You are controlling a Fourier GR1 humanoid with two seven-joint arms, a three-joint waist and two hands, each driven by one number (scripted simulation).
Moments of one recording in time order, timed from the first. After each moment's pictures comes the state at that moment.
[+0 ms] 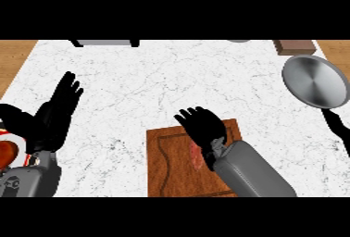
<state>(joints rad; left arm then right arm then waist) -0.17 0.24 0.02 -1.58 0.18 0.14 0.23 -0.53 -0.09 0.56 -1.32 0.98 0.63 0.32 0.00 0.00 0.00</state>
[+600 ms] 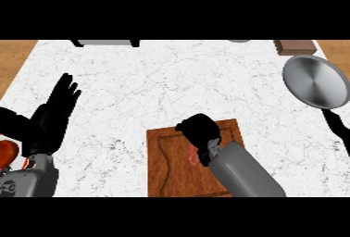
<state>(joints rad) -0.15 0.22 0.05 -1.61 0.16 0.10 0.24 -0.52 -0.03 0.53 -1.15 1.05 0.53 0.20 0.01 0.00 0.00</state>
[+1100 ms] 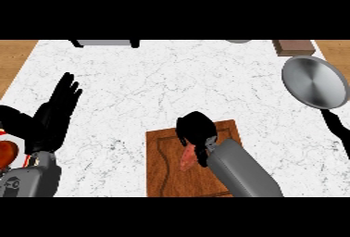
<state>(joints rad) -0.17 0.20 0.07 -1.58 0.14 0.08 0.22 -0.56 -0.01 0.53 -1.03 1.07 0.38 0.08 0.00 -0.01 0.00</state>
